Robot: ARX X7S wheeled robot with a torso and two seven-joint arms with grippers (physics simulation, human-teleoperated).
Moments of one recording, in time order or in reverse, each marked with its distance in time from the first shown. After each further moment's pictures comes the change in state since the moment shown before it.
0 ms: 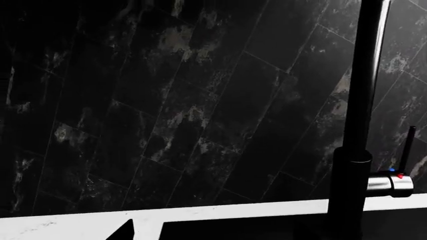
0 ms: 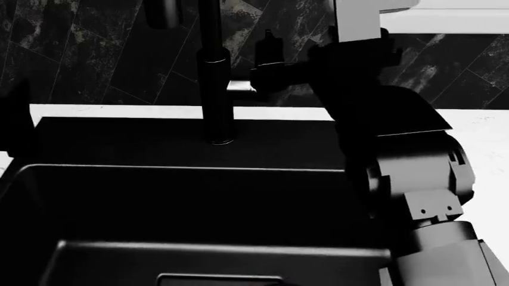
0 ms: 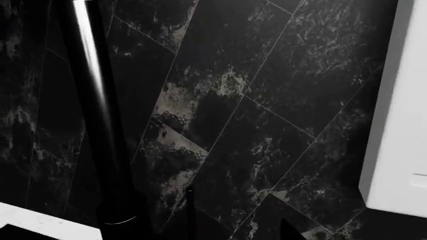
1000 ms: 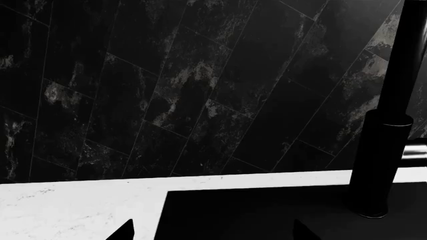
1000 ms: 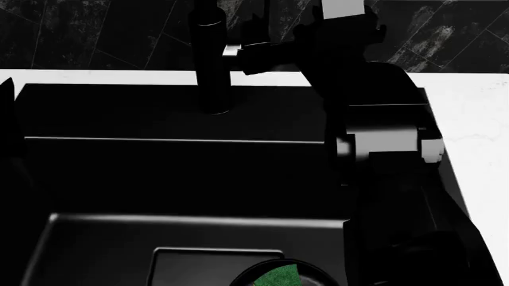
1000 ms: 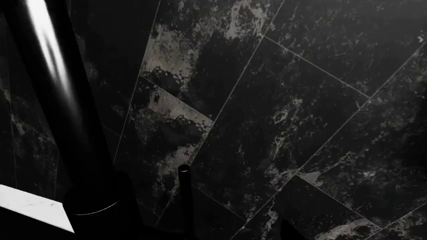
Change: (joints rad) left arm 0.017 -0.033 -0.016 -0.006 -0.002 0.011 0.009; right arm 0.193 -0.150 -0.015 0.478 -0.073 -0.230 -0.172
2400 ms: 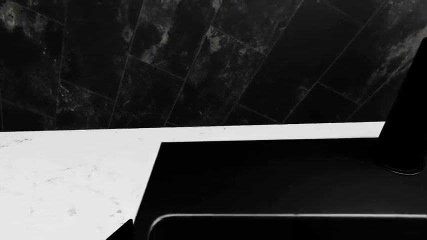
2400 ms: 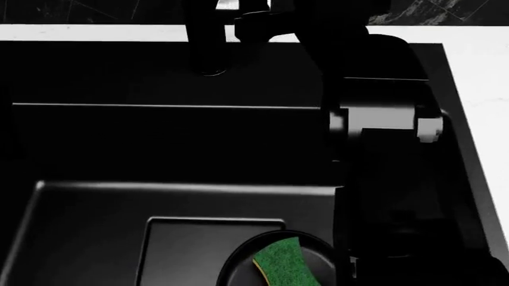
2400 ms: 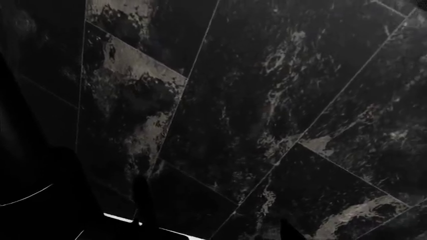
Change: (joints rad) left arm 0.028 -0.002 -0.010 -0.028 -0.012 0.009 0.009; right arm 0.064 -0.046 0.387 0.027 -0.378 0.018 -0.042
